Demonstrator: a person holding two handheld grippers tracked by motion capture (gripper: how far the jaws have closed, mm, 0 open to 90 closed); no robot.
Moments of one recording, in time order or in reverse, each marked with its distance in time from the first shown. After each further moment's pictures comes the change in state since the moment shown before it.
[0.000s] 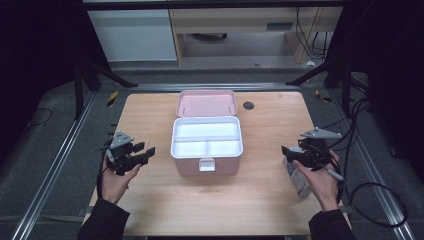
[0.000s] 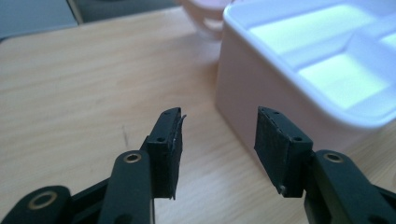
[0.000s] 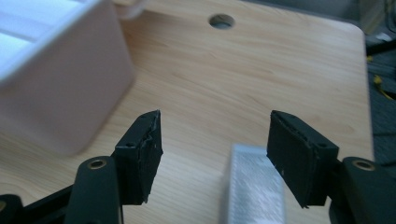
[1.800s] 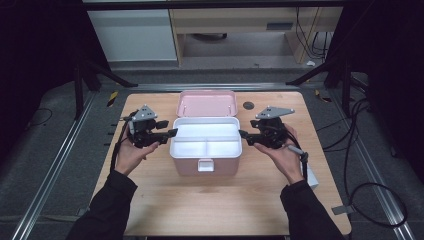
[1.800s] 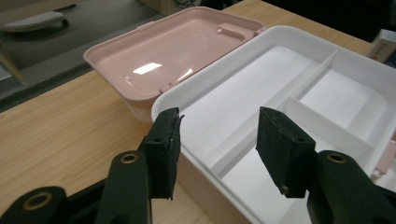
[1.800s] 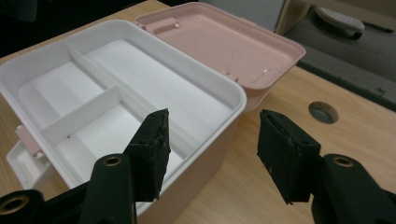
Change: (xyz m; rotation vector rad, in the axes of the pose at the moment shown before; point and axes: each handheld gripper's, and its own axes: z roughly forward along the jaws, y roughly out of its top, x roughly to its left) left arm -0.011 0.072 0.040 0.007 -0.233 0.219; right arm 0.071 0.076 0.042 -0.096 0.260 -0.224
